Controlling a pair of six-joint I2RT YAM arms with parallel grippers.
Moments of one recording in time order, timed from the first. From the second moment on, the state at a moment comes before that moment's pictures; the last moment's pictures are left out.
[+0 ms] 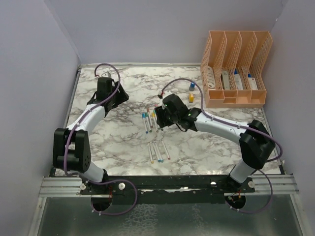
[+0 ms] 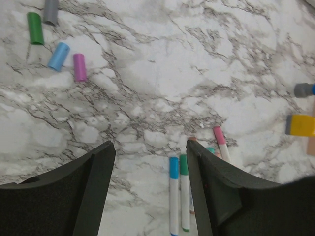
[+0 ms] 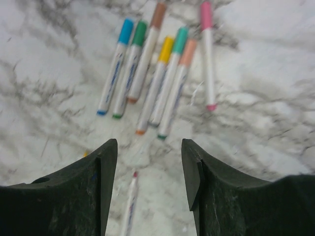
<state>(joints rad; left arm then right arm) -0.11 1.56 1.05 -0.16 0.05 -0.56 0.87 1.63 1.12 -0.24 0.10 0.32</state>
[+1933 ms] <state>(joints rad) -0.30 1.42 0.84 0.10 0.19 -0.79 0.63 2.06 1.45 -0.30 0.01 0.08</state>
